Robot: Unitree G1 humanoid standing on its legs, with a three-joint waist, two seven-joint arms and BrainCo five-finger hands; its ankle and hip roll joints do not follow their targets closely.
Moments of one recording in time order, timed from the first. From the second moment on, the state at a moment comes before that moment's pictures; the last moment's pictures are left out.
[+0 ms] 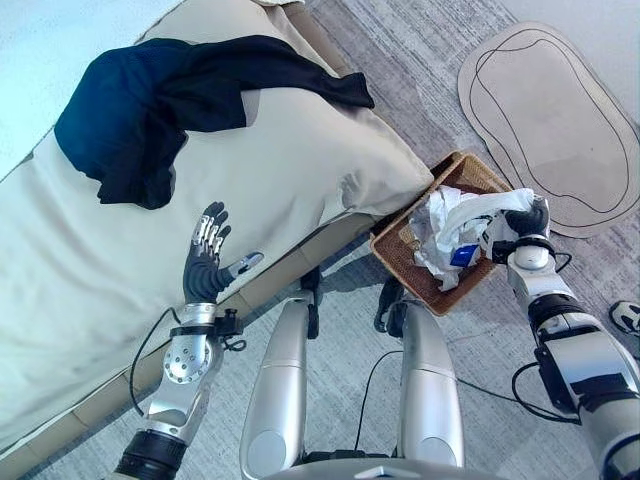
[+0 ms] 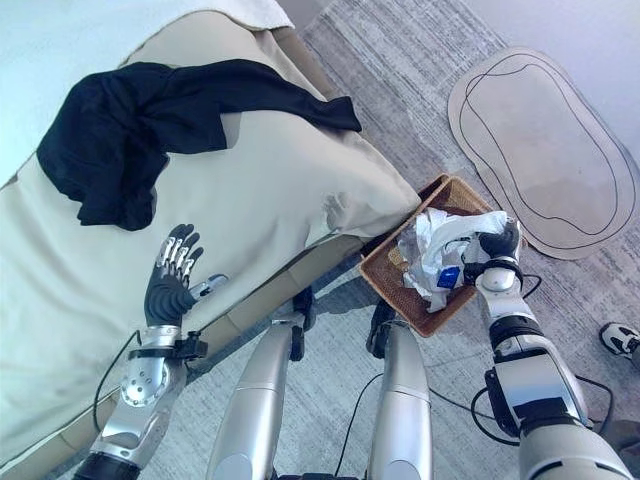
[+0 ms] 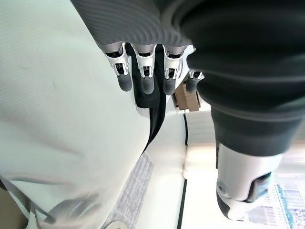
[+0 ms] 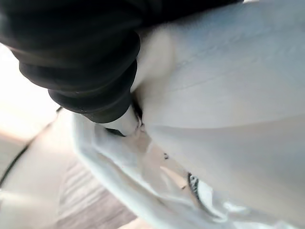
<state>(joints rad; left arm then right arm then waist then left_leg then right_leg) 0.03 0.44 -0.19 0.02 -0.33 -0.48 0.26 -0.79 -0.56 0.17 1.24 0.23 -0.22 -0.40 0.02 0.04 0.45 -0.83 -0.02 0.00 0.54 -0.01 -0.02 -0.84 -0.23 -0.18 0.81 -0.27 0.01</state>
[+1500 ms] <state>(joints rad) -0.01 0.38 -0.13 0.34 -0.25 -0.41 0.31 -0.17 -0.25 0.03 0.94 0.27 -0.22 -0.37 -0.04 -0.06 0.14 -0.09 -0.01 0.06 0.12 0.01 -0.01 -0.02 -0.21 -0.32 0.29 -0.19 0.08</state>
